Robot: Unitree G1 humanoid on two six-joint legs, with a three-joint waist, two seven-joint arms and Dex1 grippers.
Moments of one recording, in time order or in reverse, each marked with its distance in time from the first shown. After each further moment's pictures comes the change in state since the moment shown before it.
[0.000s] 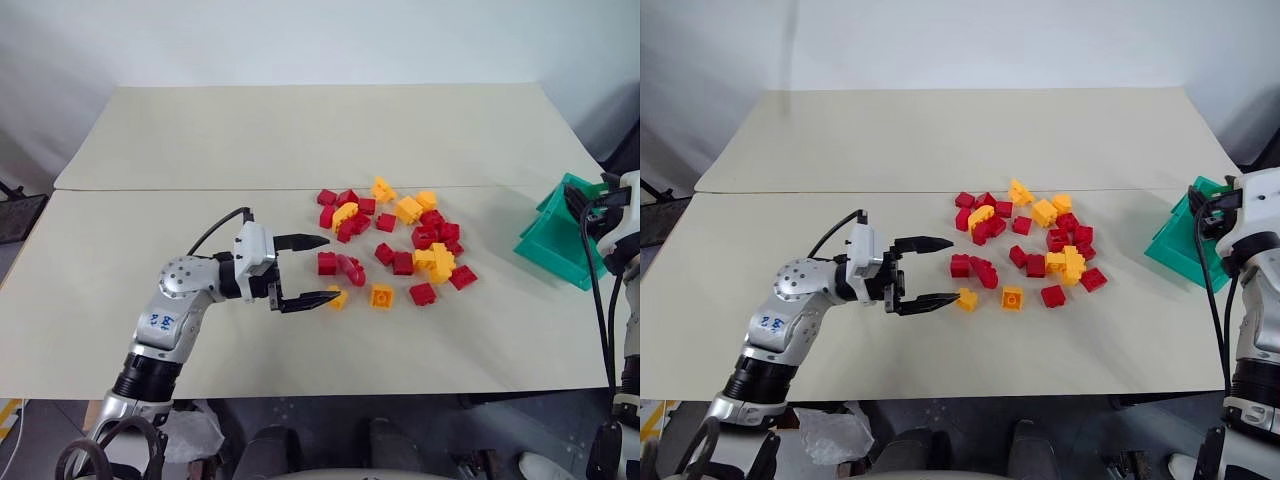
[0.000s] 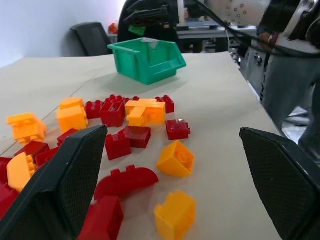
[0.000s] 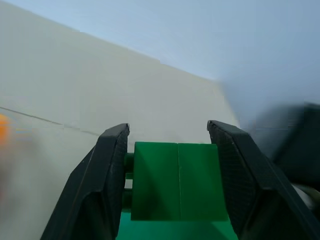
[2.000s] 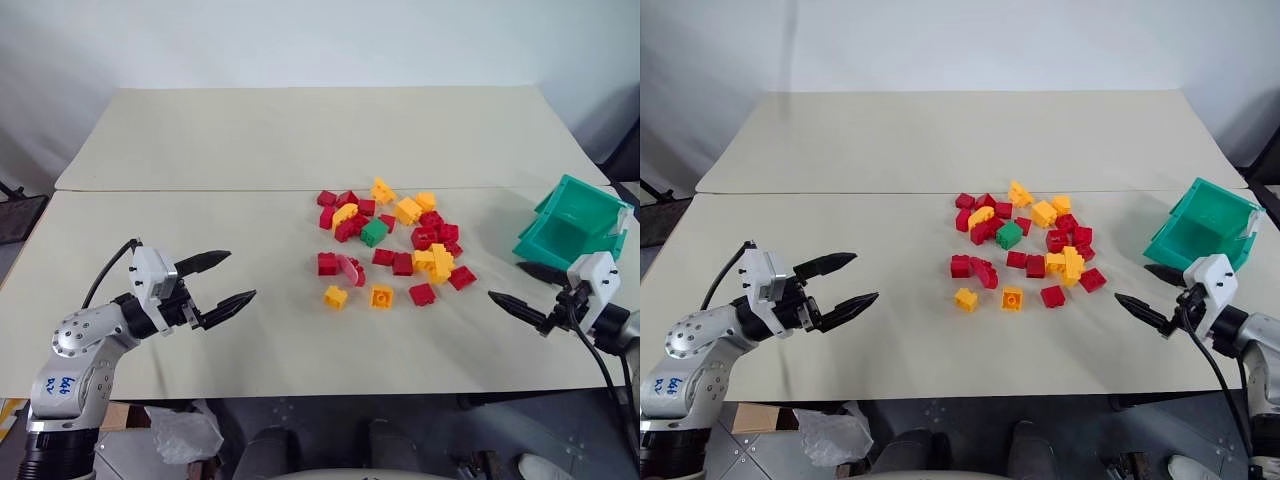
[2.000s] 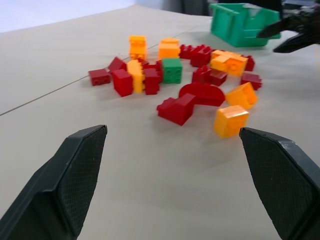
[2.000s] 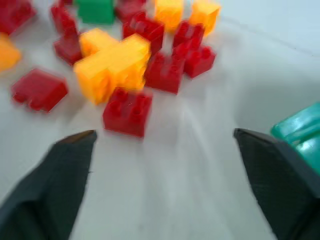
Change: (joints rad) left arm 0.409 0.189 0.350 -0.206 -0.138 0.127 0.120; right arm 0.289 -0.045 0.095 -0.082 0.278 0.017 0.644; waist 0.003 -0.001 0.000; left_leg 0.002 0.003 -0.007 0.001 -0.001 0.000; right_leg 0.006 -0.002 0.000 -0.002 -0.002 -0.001
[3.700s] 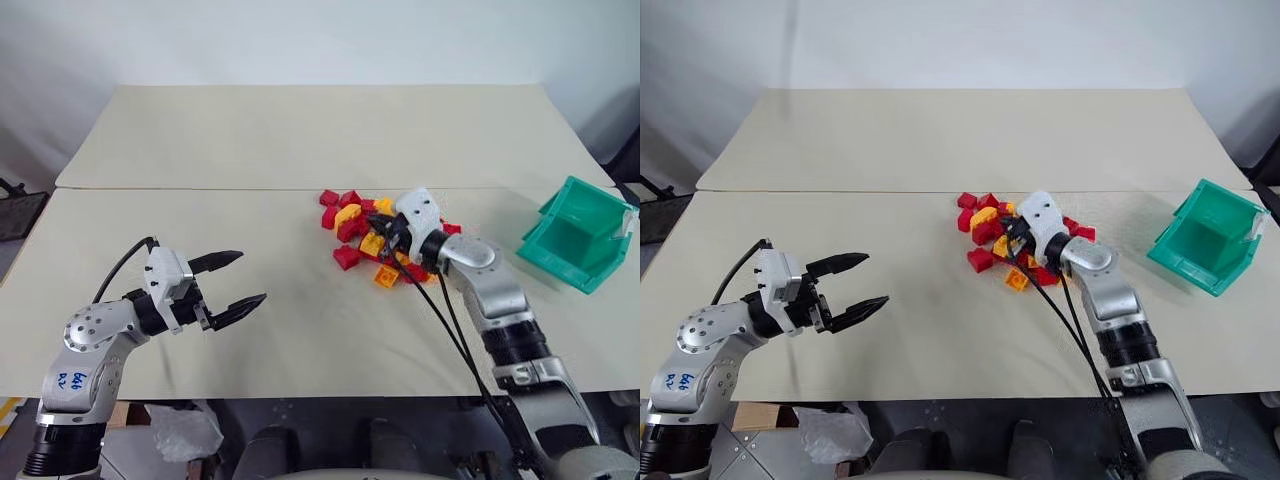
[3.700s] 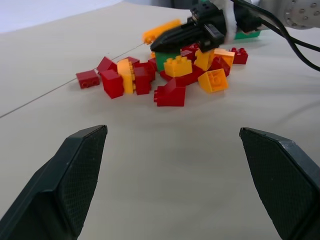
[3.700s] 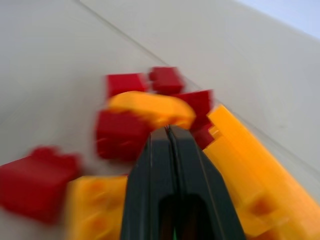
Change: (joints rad) left arm -0.021 0.006 -0.054 -0.005 0.041 -0.033 0.022; right arm -0.542 0.365 0.475 0.101 -0.337 0.065 -0.492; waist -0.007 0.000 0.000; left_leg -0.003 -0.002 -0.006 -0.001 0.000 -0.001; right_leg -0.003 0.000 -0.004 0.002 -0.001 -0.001
